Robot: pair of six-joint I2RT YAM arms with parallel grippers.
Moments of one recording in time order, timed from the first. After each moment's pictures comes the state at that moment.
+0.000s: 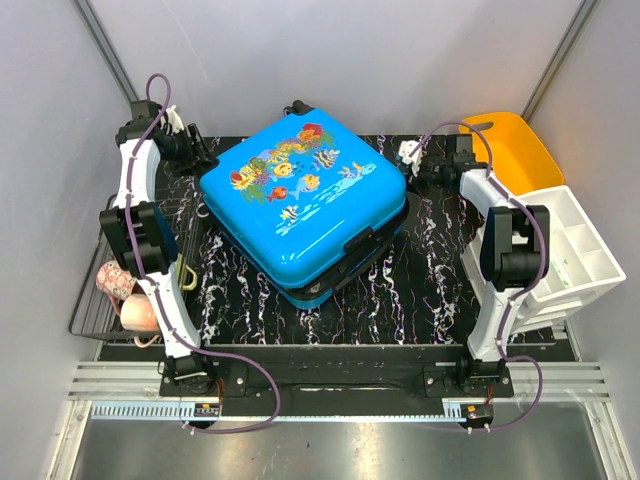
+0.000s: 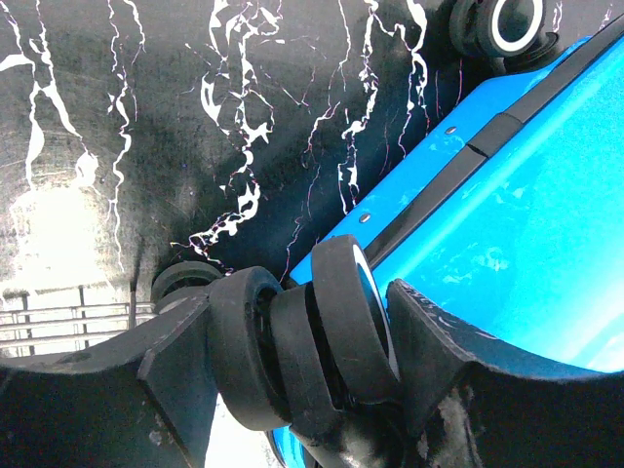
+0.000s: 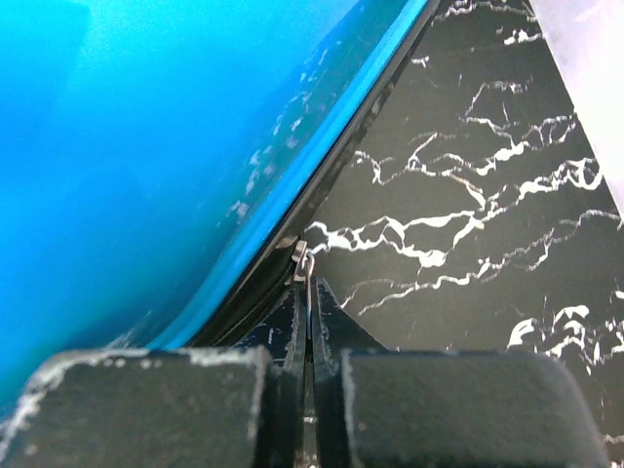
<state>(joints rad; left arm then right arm) 0.22 2.19 2.14 -0.92 0.47 -0.16 0.05 1.97 1.49 -0.35 -0.85 -0.99</state>
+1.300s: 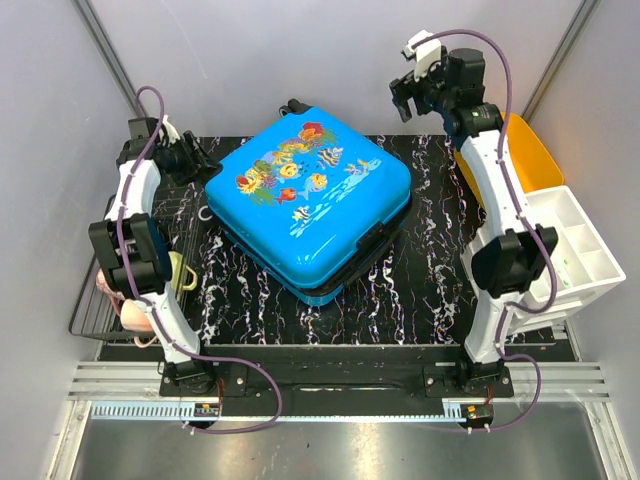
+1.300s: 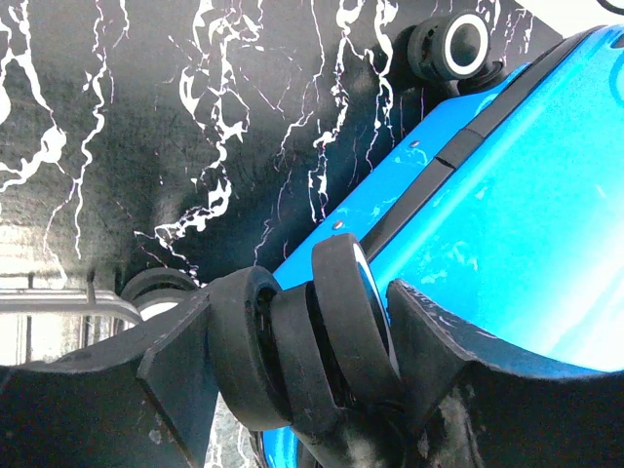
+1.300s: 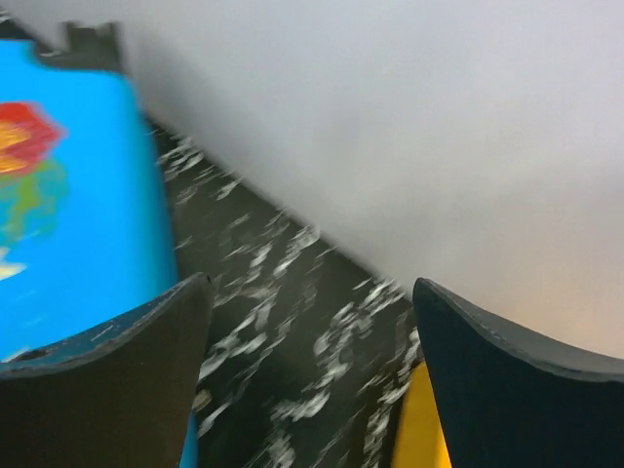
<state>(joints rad) 0.22 1.95 1.72 -0.60 0.48 -0.32 0.17 1.98 2.16 -0.40 -0.25 -0.45</state>
